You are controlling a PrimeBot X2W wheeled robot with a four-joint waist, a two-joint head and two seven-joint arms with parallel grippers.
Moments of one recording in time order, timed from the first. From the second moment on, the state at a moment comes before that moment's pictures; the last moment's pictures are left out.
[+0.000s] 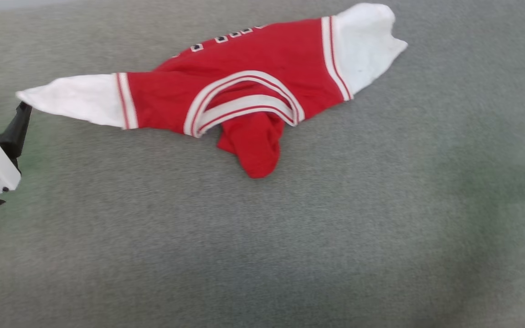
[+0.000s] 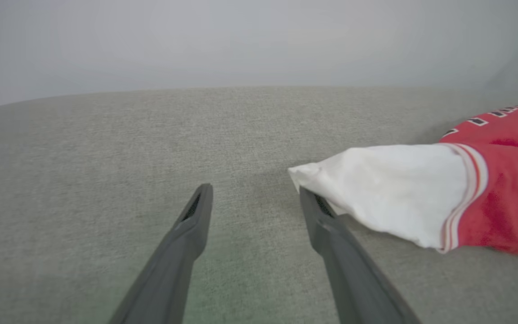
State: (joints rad) left arm -0.89 0.84 -0.96 0.74 -1.26 -0.13 -0.18; right arm -0.23 -0.26 -0.27 -0.07 0.40 0.13 0.32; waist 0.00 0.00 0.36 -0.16
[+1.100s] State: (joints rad) left arm -0.22 0.31 -0.25 0.05 -0.46 0.02 -0.26; right arm -0.67 -0.96 0.53 0.13 0.62 0.13 0.57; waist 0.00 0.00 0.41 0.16
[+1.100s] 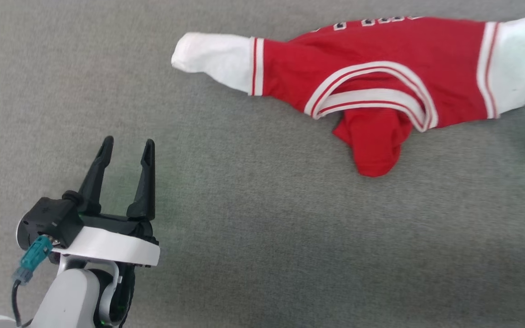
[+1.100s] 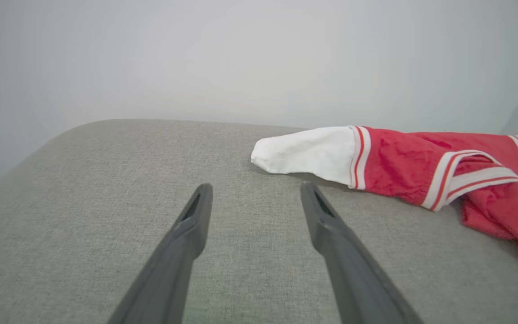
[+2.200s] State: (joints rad) left arm -0.90 0.76 -0.79 0.02 -0.65 -0.13 0.20; right arm -1.15 -1.01 1.04 0.25 0.82 0.13 0.57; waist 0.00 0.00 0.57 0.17
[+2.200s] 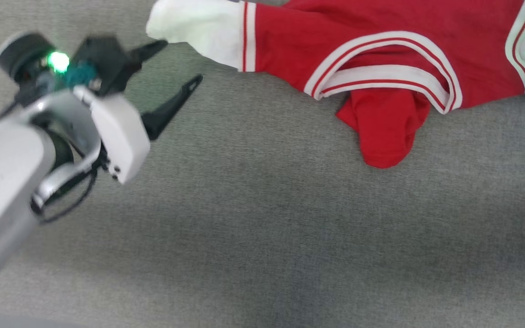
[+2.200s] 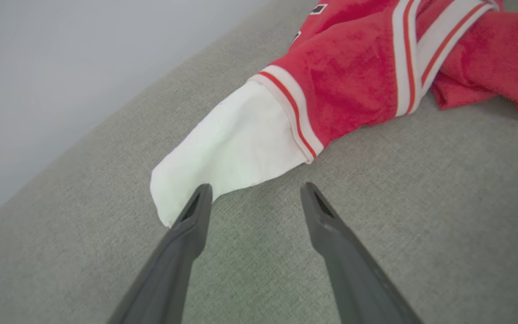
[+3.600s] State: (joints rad) left arm -1.42 0.75 -1.28 0.31 -1.19 -0.13 0.32; right arm -1.26 -0.99 1.07 0.25 0.87 0.13 0.40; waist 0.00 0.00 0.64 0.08
